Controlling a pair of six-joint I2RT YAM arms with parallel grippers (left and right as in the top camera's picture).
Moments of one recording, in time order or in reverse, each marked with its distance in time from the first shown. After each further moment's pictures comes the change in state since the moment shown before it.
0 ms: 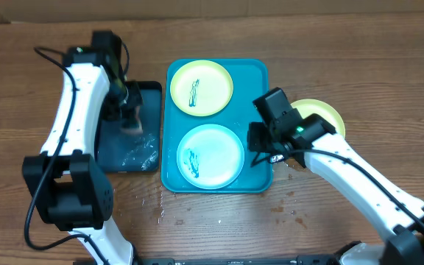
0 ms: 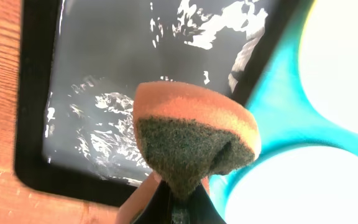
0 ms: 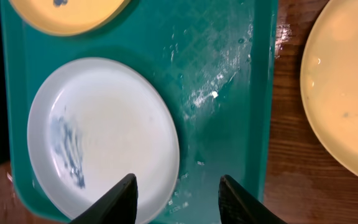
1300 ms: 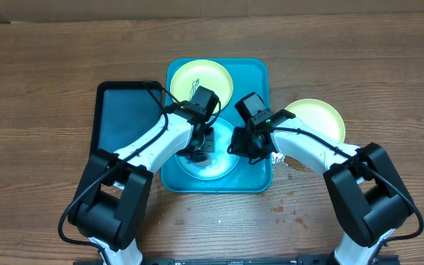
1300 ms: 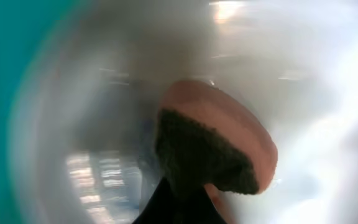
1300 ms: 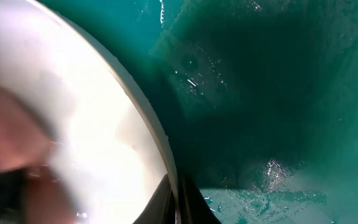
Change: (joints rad) left arm -0.482 -0.055 -0.554 0.550 -0.081 -0.159; right arm 0.002 0.338 0.007 0.169 -0.159 0.104
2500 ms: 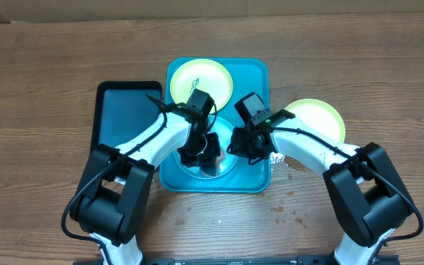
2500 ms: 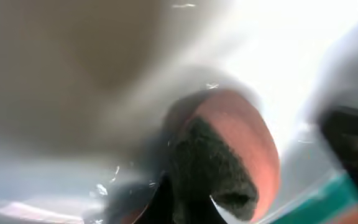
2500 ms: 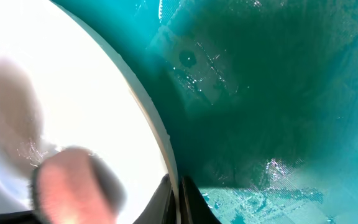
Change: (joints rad) left arm 0.022 0.031 -0.012 -0.049 0.354 -0.090; right arm 0.002 0.001 0.001 0.000 -0.011 0.008
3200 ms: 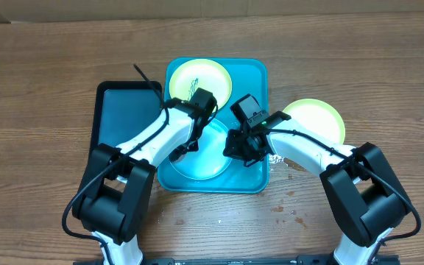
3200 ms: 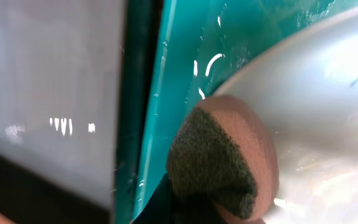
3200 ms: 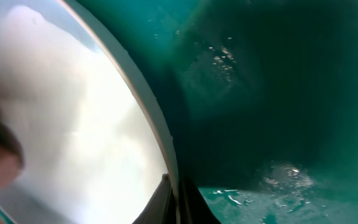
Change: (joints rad) left arm -0.013 0.011 0.089 -0.164 -0.723 -0.034; right arm 0.023 0.008 0.002 0.010 -0.049 0.004
